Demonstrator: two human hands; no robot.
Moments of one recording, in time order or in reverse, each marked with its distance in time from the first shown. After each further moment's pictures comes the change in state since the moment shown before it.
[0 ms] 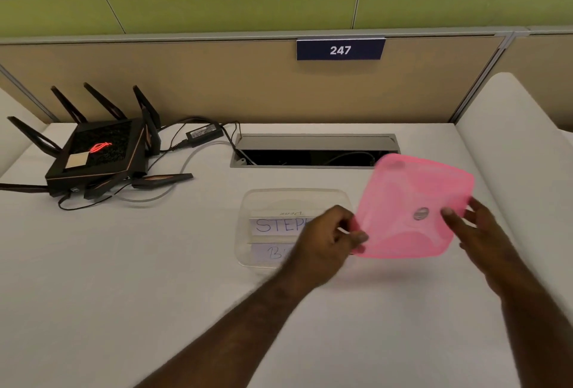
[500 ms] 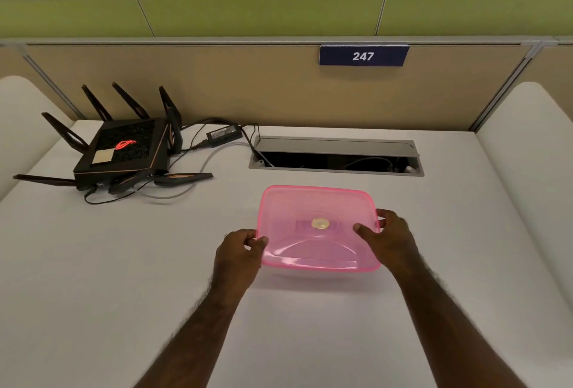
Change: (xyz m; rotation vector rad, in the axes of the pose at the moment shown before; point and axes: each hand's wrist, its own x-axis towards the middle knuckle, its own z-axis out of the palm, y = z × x) left_hand -0.040 -0.075 -0.135 0.348 0.573 -0.356; right_hand -0.014 -0.009 0.152 -0.365 -0.144 0.012
